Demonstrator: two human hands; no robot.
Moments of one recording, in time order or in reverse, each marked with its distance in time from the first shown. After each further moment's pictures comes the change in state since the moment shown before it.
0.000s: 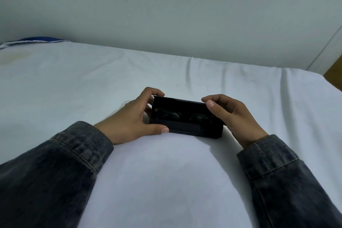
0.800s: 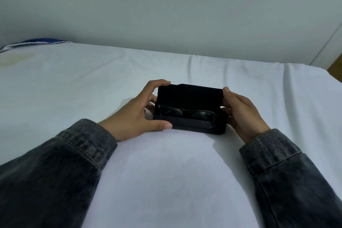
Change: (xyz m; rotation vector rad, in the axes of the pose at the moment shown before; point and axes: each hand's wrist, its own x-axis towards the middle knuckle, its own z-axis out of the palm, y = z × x) left_hand 0.002 0.002 0.003 -0.046 0.018 0.069; right_hand 0.005 0.000 0.001 0.194 0.154 0.158
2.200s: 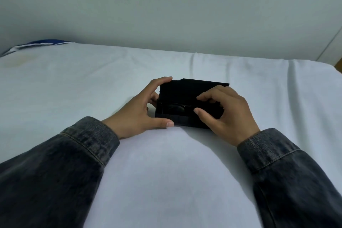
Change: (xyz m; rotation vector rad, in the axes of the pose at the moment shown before) left_hand 0.001 0.000 0.002 0.058 0.028 -0.013; right_hand -0.015 0.010 0.015 -0.832 0.011 -0.803
